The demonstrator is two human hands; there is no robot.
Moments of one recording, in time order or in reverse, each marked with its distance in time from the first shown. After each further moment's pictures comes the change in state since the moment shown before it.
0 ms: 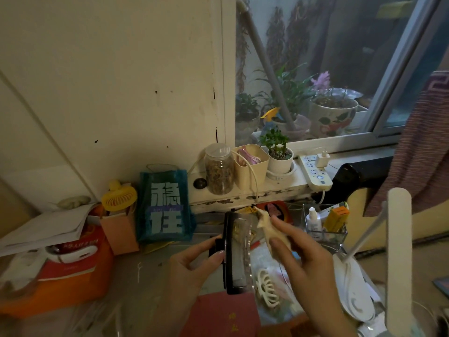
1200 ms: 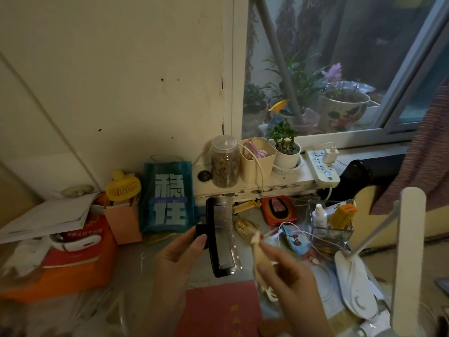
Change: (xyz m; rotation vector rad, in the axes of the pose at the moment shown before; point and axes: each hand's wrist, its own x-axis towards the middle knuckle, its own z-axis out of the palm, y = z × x) left_hand 0.002 -0.002 -0.013 -0.175 0.213 -0.005; right_hand -0.031 0.014 0.023 0.172 -0.205 0.334
